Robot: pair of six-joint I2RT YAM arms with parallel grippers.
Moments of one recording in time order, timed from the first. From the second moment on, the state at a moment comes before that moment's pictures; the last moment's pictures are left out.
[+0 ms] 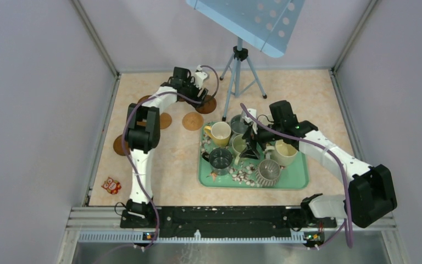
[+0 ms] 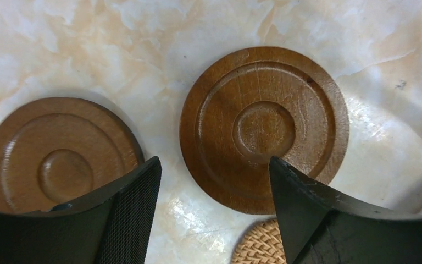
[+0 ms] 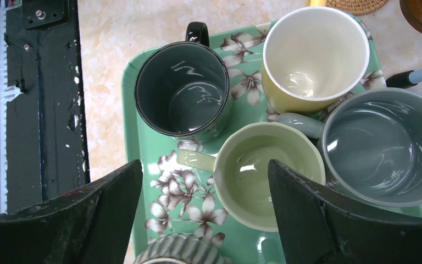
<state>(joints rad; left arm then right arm) -0.23 2.26 1.80 -0.34 0.37 0.42 0.48 1.29 0.92 -0.44 -0.81 -0.52</state>
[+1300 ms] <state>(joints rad) -0.03 1.96 1.32 -0.36 0.31 0.55 0.48 1.29 0.91 -0.44 -0.81 -0.52</state>
